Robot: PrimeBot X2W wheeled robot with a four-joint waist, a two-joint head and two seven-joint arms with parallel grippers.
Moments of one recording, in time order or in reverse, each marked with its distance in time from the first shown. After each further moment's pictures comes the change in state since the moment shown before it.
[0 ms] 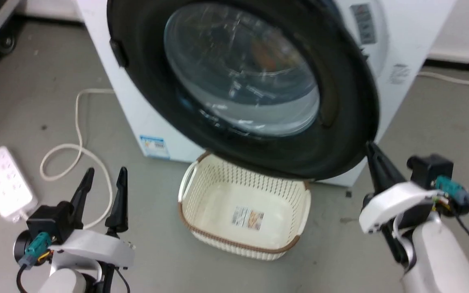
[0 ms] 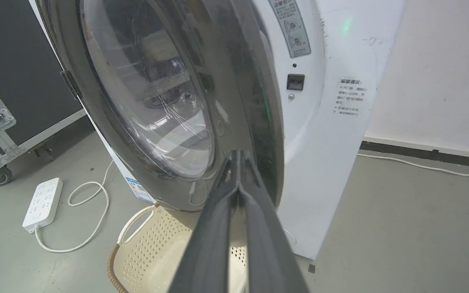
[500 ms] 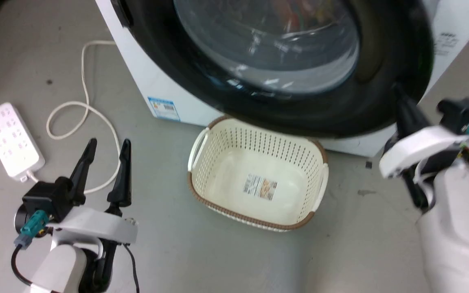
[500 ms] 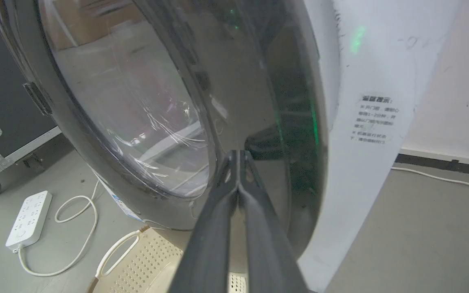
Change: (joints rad) left arm -0.089 -0.025 0.021 -0.003 0.021 -0.055 -0.001; right arm -0.262 0.003 -0.148 0.190 -0.085 0.002 -0.063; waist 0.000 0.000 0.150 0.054
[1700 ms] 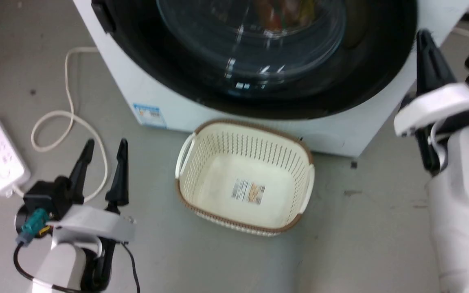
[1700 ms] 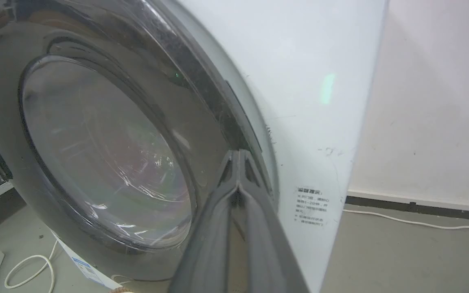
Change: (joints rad) left arm -0.033 -0.066 0.079 0.076 0.067 -0.075 0.000; right arm -0.225 0.000 -0.100 0.135 -0.089 -0.001 -0.098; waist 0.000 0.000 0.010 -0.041
